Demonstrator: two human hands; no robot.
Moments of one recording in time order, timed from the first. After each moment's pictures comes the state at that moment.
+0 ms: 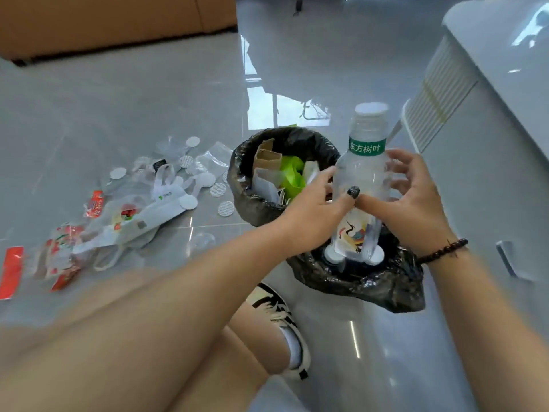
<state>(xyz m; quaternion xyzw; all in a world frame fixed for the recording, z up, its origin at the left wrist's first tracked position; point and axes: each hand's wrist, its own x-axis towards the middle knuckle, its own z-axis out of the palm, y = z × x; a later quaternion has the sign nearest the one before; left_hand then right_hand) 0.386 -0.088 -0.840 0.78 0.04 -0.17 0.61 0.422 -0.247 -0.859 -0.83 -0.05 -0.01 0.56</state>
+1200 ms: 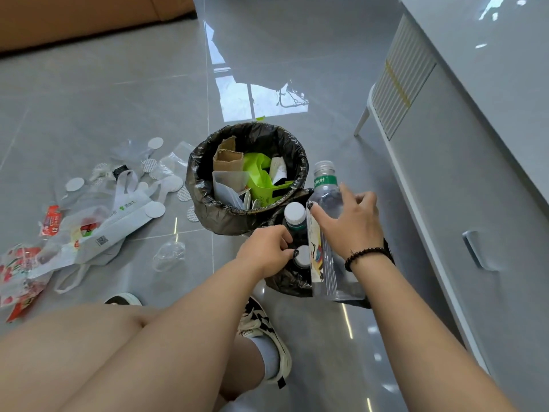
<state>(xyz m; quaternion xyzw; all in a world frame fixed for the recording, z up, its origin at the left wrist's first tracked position) 0.413 -0.098 -0.974 0.93 0.03 -0.22 0.30 0.442 -0.264 -0.938 -0.97 0.07 0.03 0.24</state>
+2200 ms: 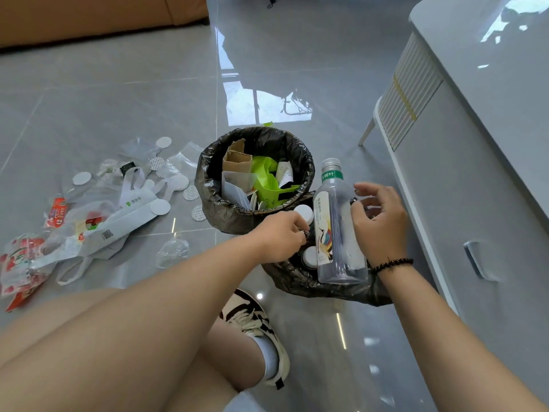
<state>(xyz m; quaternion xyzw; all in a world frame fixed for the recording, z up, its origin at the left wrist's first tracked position) 0.423 -0.104 -0.912 0.88 0.02 -0.29 0.39 0.435 -0.281 -0.920 -0.87 0.04 -0.14 0.47</state>
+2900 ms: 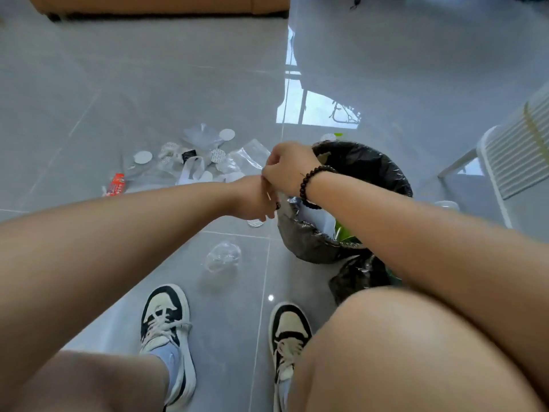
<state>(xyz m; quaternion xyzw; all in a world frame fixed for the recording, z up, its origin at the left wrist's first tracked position) 0.481 0.106 -0.914 0.91 0.07 -0.29 0.30 0.530 0.004 -0.877 -0.93 -0.21 0.19 0.25</state>
